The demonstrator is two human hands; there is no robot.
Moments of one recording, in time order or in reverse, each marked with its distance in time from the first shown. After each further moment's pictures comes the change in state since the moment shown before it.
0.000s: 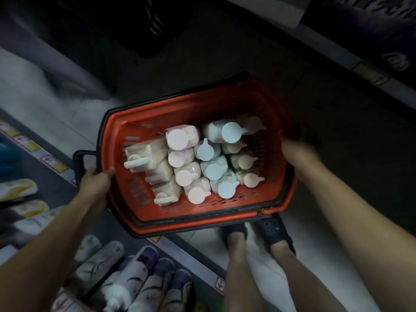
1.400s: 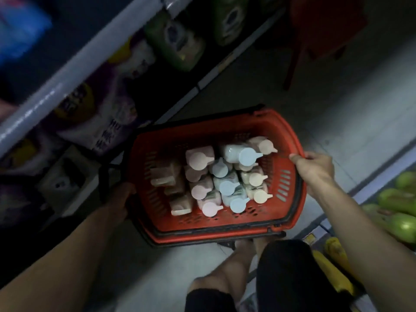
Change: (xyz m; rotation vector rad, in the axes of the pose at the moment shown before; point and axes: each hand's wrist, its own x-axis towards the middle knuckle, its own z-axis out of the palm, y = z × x) left_hand -0.431 0.202 0.339 0.966 -0.701 0.520; right_hand -0.240 0.279 -0.285 1.093 0.769 0.838
